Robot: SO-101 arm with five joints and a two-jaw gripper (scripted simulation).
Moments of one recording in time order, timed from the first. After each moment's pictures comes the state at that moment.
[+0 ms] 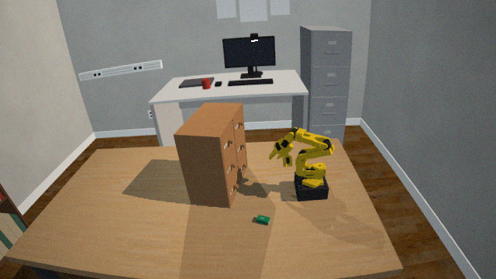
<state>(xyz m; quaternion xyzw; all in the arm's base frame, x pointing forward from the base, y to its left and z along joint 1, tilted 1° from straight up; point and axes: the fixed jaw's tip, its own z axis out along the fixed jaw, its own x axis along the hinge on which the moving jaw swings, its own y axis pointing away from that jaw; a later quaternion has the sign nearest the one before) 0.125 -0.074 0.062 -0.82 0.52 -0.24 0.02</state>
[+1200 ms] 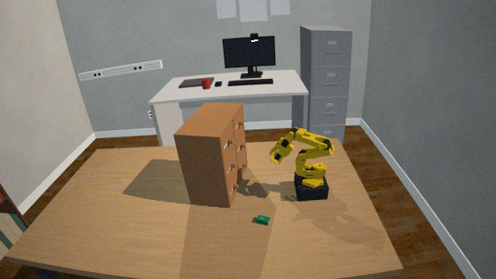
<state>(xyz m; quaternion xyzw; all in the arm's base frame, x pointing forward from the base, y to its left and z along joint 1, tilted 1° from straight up) 0.123 -0.071 0.060 -0.54 0.80 -0.22 0.11</state>
